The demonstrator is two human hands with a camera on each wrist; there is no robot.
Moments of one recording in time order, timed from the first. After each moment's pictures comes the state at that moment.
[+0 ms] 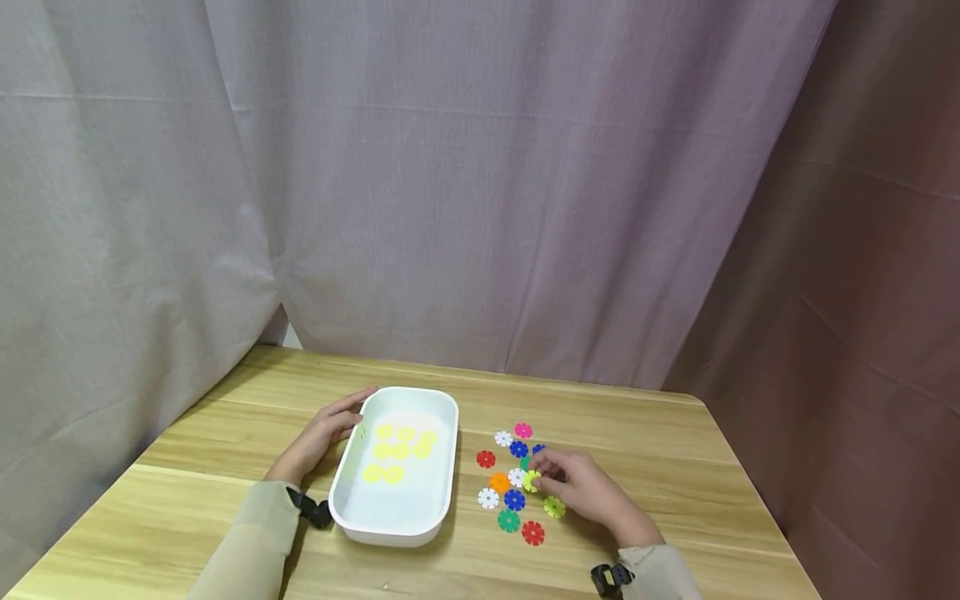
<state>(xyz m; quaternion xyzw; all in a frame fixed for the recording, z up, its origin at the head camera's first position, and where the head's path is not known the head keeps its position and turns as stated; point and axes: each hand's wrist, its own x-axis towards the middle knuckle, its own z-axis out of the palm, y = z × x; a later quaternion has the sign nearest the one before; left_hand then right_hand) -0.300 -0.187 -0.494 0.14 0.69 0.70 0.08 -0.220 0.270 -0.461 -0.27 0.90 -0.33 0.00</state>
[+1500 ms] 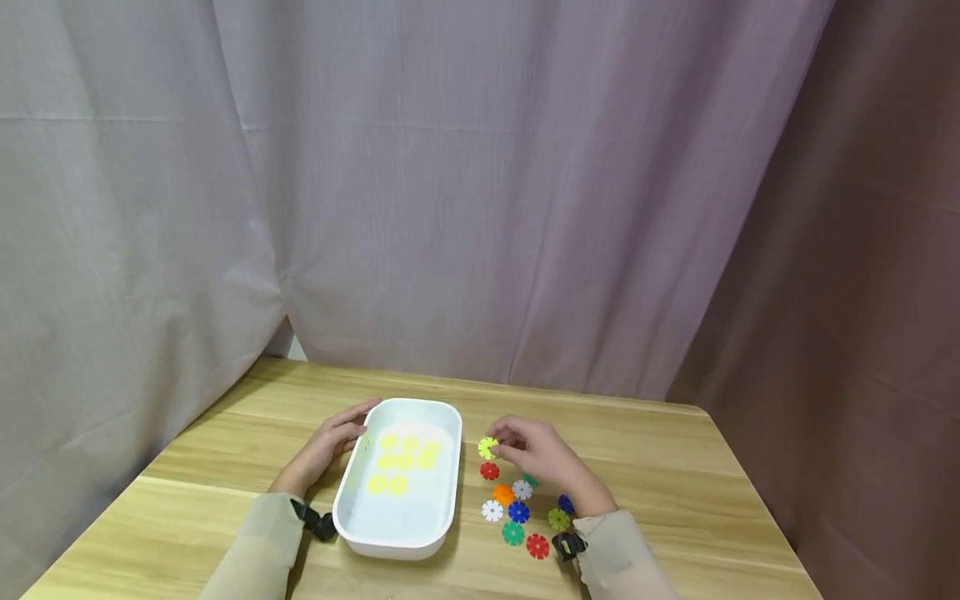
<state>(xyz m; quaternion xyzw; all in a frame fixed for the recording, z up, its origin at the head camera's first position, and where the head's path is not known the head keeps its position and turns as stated) -0.301 -0.187 -0.495 0.13 0.70 0.70 0.08 -0.256 0.205 -0.423 -0.31 0.87 -0.38 -0.04</state>
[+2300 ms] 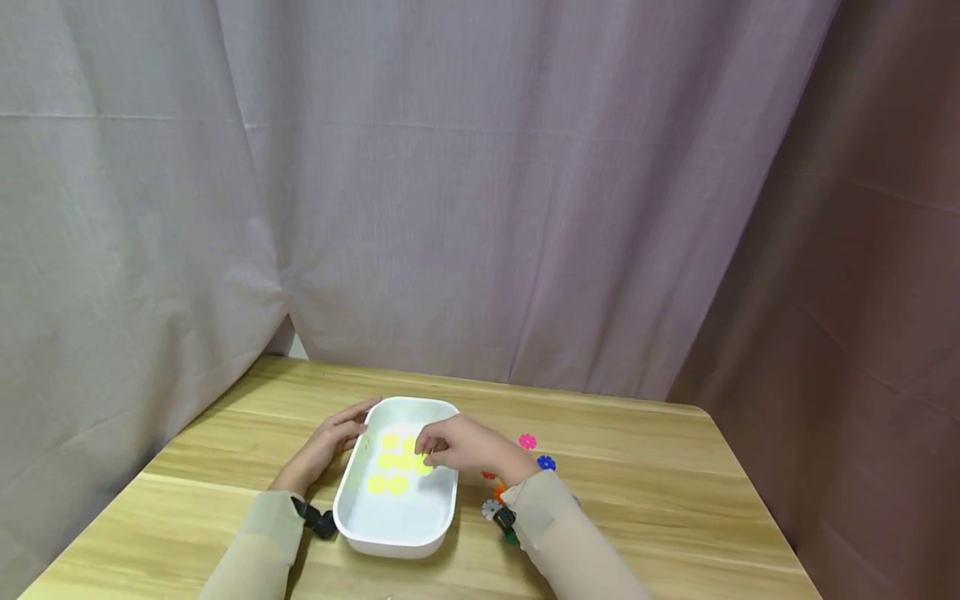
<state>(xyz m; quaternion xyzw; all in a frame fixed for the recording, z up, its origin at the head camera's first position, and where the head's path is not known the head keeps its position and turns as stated) -0.299 -0.185 -0.494 0.12 0.70 0.70 0.08 -0.279 0.106 -0.411 -0.43 0.86 -0.27 0.10</state>
